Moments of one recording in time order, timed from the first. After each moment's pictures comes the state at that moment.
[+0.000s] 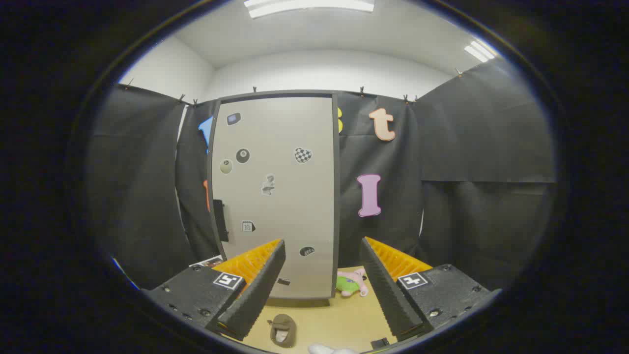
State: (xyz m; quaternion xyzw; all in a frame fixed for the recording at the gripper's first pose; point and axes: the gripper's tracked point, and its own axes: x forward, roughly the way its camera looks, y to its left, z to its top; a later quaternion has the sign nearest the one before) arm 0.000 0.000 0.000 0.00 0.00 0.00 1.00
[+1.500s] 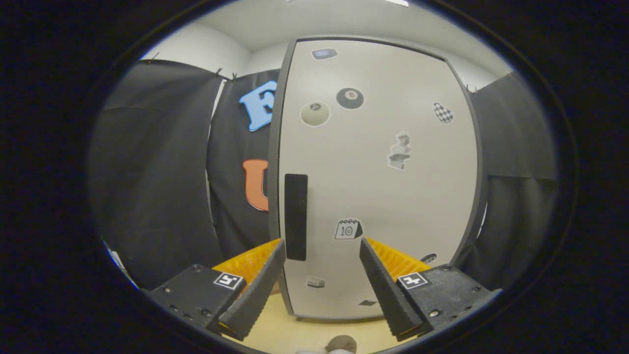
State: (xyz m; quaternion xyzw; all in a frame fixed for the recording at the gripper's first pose) arm 0.189 0.253 -0.067 -0.03 0.03 0.10 0.99
